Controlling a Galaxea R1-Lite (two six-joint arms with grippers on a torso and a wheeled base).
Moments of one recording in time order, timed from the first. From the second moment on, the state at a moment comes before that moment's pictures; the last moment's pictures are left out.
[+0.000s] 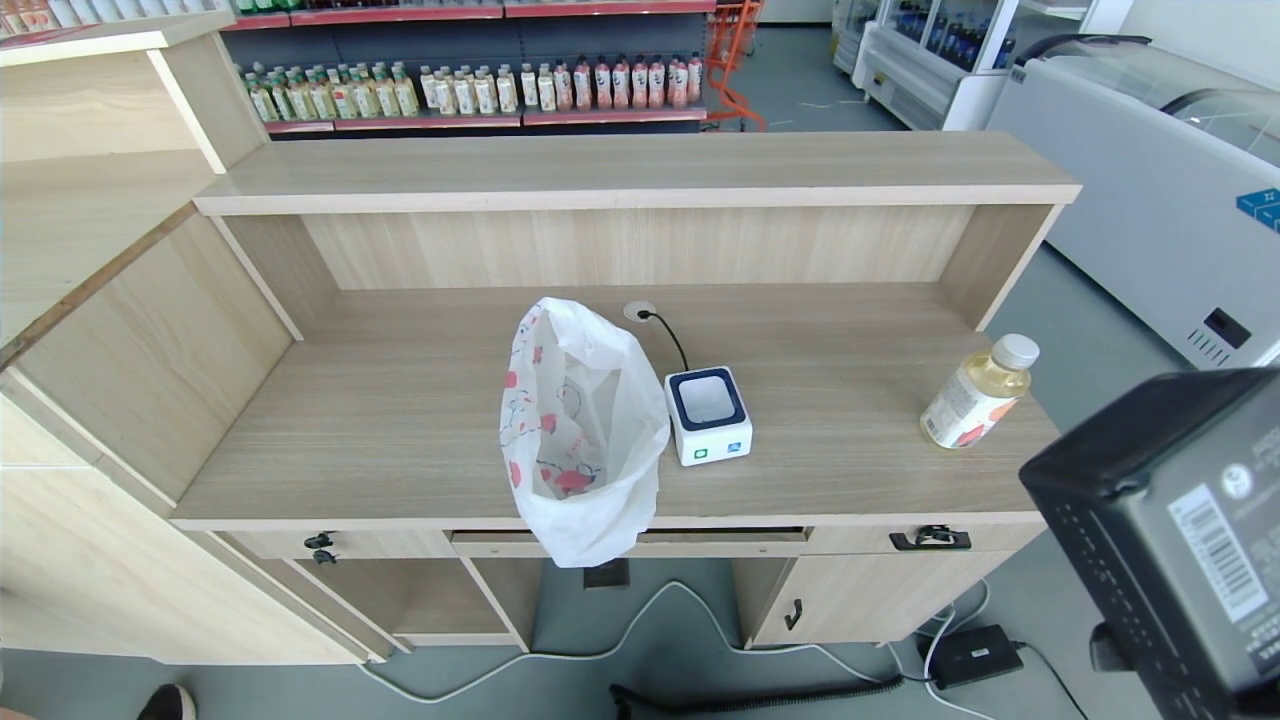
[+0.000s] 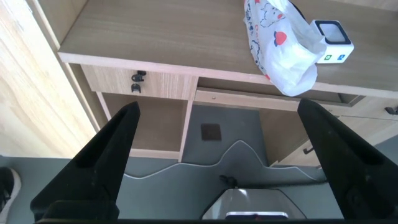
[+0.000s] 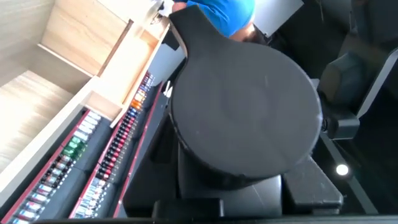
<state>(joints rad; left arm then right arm) -0.01 0.00 0.00 0.01 -0.04 -0.14 0.42 1.07 -0.68 -0.19 1.18 -2.80</state>
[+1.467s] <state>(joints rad) -0.01 0.00 0.00 0.01 -0.04 -0.14 -0.54 1.18 -0.71 -0.20 0.67 -0.96</state>
